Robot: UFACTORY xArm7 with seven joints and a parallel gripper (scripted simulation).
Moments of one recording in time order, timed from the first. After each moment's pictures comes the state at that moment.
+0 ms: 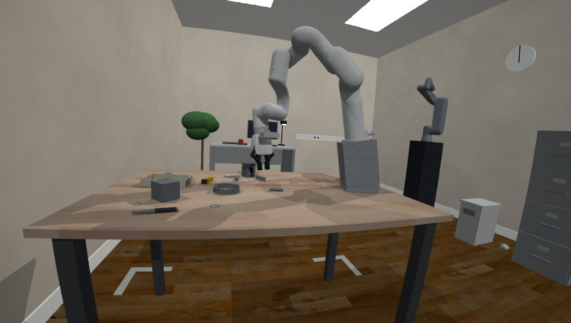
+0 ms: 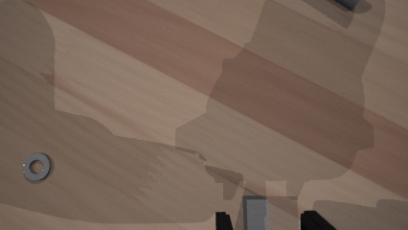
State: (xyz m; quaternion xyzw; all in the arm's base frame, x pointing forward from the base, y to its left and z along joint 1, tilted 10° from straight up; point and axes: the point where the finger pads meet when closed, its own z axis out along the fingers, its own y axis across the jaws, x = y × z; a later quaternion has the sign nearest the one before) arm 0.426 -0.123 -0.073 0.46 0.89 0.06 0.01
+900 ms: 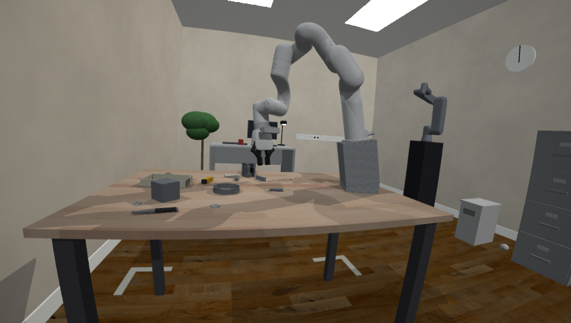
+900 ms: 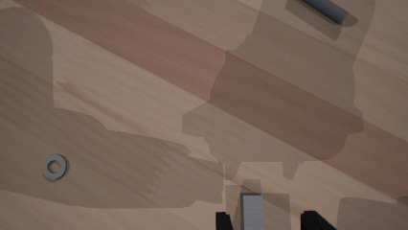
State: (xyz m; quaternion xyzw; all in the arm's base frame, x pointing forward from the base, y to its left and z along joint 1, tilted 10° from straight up) arm 0.422 -0.122 -0.051 0.46 0.89 0.06 0.01
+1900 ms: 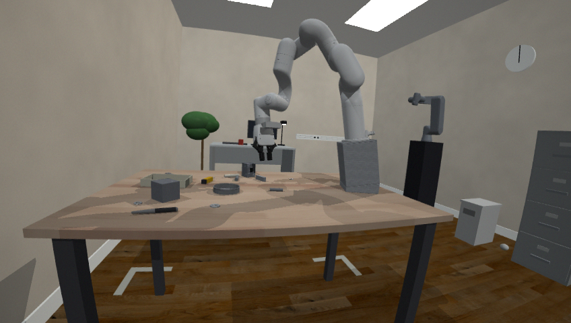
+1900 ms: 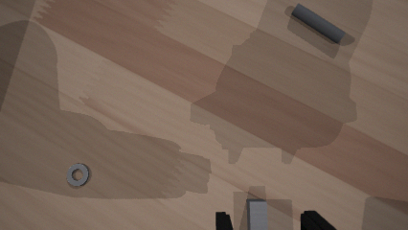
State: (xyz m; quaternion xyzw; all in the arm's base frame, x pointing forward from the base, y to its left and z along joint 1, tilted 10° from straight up) arm 0.409 -0.120 -0.030 0.46 0.89 0.06 0.00
